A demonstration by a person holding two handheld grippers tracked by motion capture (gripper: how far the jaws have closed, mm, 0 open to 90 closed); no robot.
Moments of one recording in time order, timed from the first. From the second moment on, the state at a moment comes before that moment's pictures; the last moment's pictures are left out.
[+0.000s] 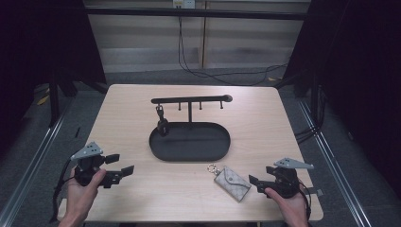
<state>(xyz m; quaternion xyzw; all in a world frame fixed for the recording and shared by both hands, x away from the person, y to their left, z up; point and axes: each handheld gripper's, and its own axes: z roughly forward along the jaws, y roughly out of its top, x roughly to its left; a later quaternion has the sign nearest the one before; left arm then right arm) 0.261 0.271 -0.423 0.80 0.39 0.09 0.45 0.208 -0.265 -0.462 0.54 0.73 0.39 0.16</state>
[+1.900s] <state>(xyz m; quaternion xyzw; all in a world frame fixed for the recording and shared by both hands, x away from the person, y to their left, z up) 0.233 0.273 -0.452 0.81 0.38 0.08 0.45 0.267 -0.183 -0.459 0.43 0.88 0.20 0.01</state>
